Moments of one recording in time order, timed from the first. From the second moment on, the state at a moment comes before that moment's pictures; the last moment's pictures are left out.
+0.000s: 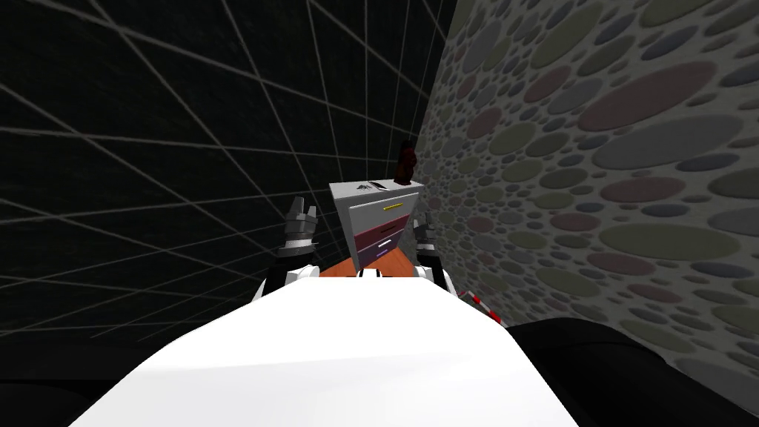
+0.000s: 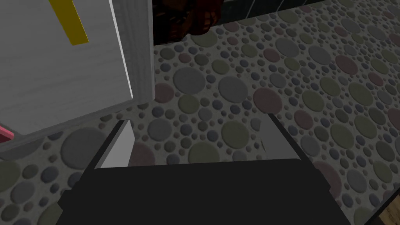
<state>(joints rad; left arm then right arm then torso) 0.53 0.00 -0.05 -2.36 0.02 -0.36 -0.12 0.46 -0.08 0.04 -2.19 0.00 -0.32 -0.17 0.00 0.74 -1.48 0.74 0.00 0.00</state>
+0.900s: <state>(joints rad) 0.53 0.00 -0.05 -2.36 0.02 -0.36 -0.12 0.47 -0.16 0.10 -2.01 0.24 -0.08 -0.15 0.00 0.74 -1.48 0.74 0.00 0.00</state>
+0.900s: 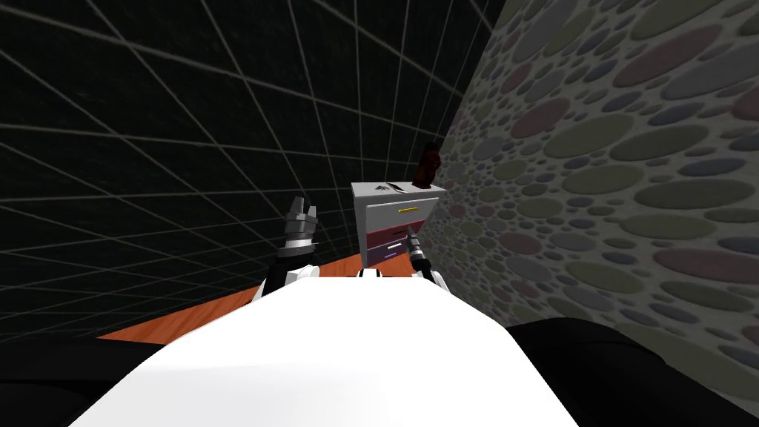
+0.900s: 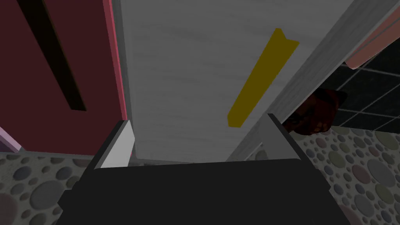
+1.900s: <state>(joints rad) 0.53 0.00 -0.05 -2.36 0.02 -0.36 -0.12 0.46 -0.20 0.14 -1.79 0.49 0.19 -0.13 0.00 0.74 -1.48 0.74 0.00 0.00</state>
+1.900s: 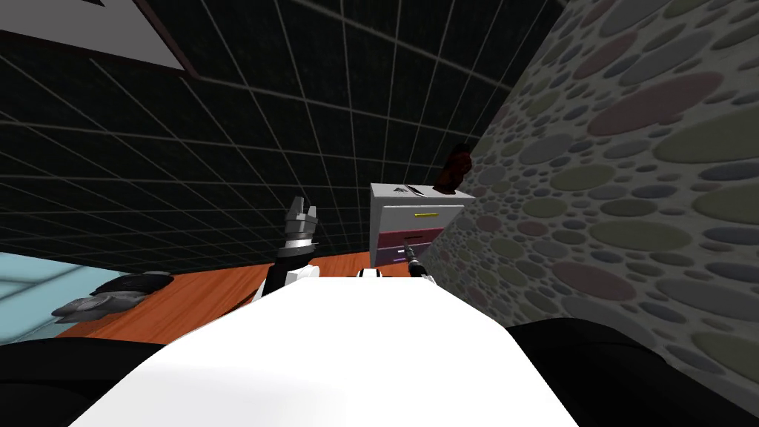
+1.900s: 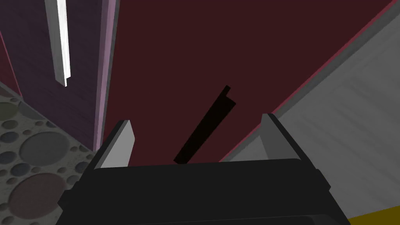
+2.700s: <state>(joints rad) 0.53 0.00 -0.05 -2.36 0.02 -0.36 -0.12 0.46 -0.22 0.17 -1.66 0.65 0.38 -0.12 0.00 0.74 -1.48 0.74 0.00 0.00</state>
